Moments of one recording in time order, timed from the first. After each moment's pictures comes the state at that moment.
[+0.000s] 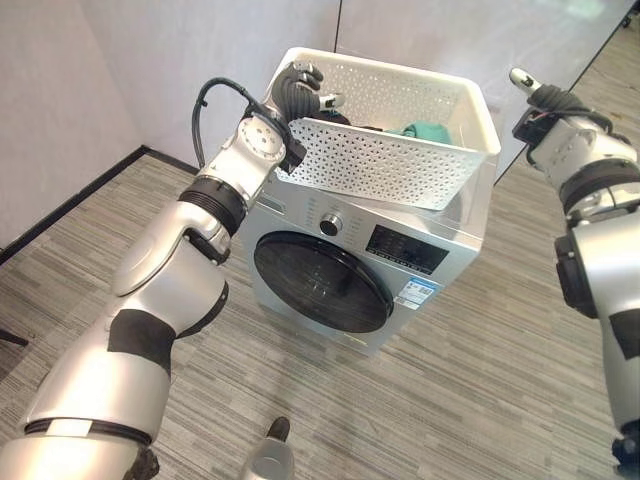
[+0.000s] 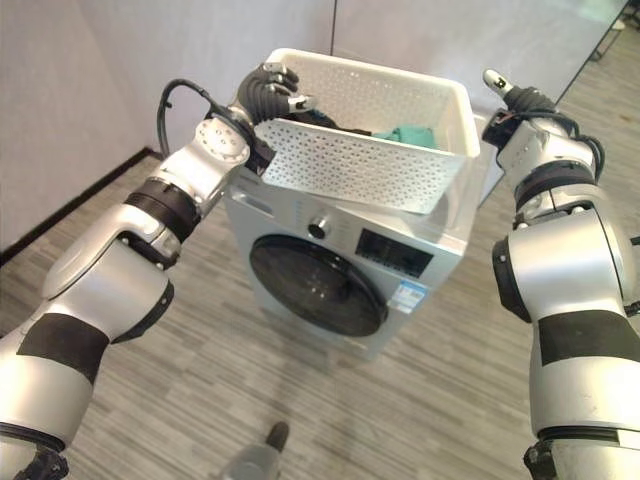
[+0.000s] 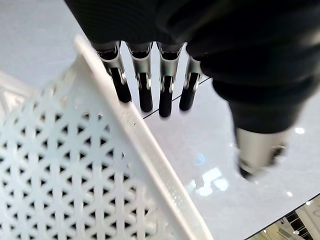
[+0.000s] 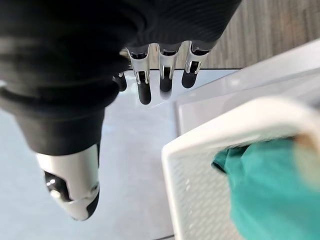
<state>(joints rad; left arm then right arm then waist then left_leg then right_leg) -1.50 0.35 -0.81 1.12 -0.45 0.04 0.15 -1.59 -0.61 0.42 1.56 0.94 0.16 -0.17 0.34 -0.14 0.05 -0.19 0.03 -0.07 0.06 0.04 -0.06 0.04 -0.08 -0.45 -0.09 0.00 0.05</state>
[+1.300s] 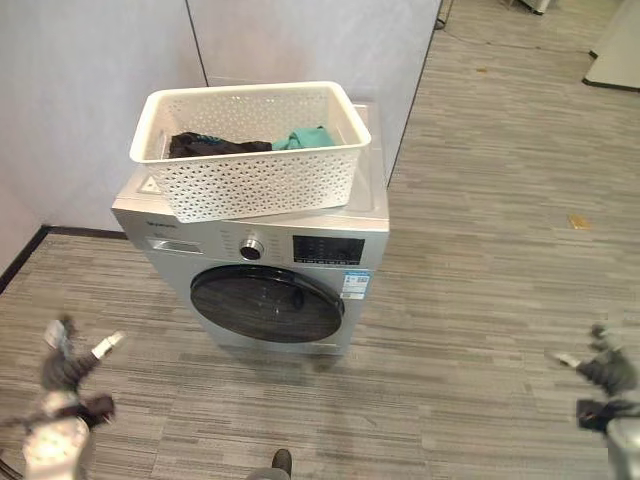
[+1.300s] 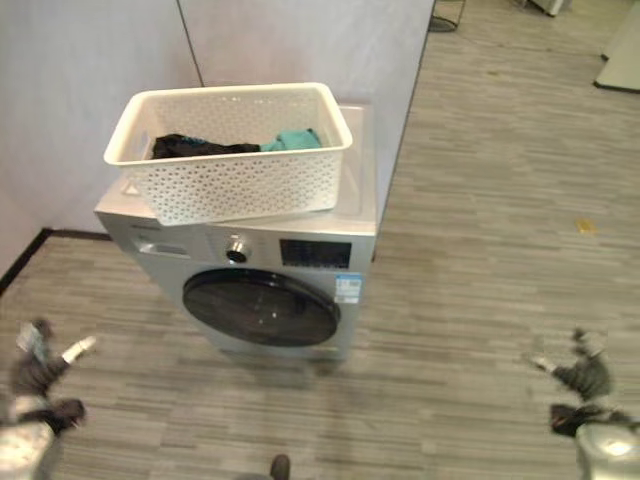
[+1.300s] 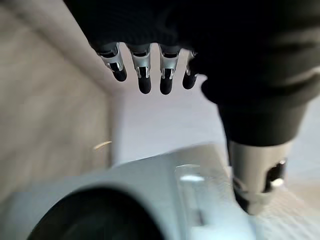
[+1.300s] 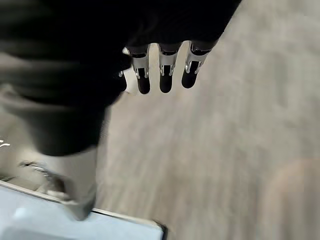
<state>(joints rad) 0.30 0.32 0.31 0.38 -0.48 -0.06 0.17 0.30 -0.44 -0.27 0.27 0.15 0.13 -0.04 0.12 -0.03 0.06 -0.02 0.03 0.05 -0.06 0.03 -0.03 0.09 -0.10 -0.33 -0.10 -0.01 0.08</state>
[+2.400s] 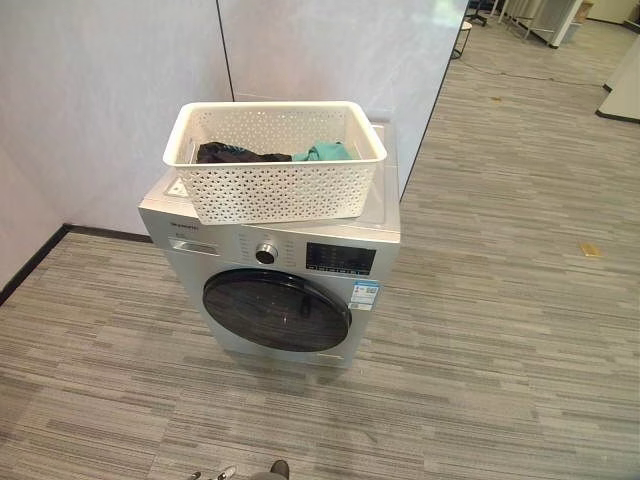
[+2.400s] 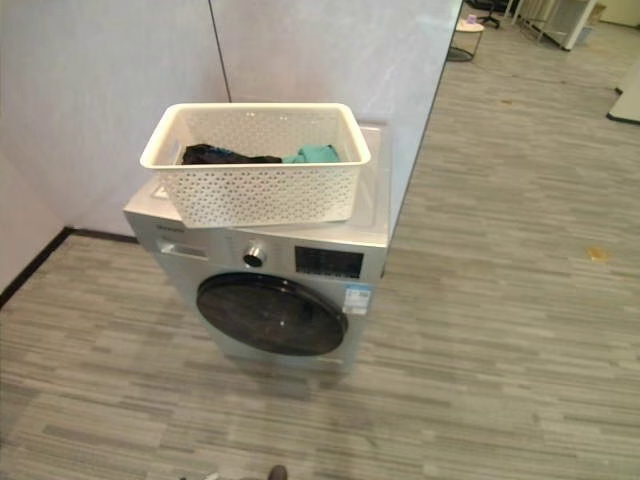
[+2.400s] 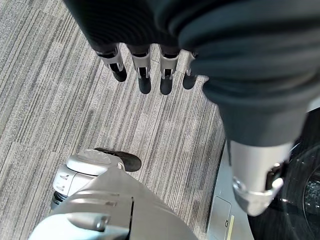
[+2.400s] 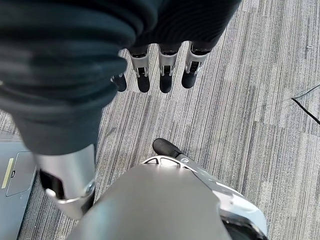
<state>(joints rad) 0.10 0.25 -0.13 1.20 -0.23 -0.06 0.07 0.03 -0.20 0.18 1.29 0.06 0.03 -0.02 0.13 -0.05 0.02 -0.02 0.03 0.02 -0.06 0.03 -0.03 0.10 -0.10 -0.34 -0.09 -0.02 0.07</state>
